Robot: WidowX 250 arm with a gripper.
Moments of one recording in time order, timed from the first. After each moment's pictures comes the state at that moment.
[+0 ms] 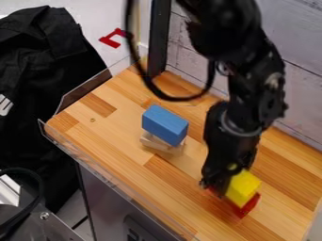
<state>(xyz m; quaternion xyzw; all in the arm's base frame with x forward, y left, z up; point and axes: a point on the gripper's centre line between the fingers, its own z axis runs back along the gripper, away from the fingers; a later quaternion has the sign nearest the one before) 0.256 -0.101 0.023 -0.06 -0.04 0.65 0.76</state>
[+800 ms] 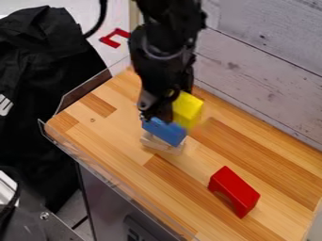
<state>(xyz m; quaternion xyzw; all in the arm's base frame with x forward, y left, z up) 0.255 -0.003 0.083 -0.11 -0.13 0.72 0.67</state>
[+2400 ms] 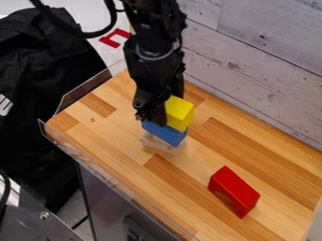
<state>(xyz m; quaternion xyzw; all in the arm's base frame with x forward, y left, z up) 0.270 0.016 0.050 -0.10 -0.07 0.73 0.67</state>
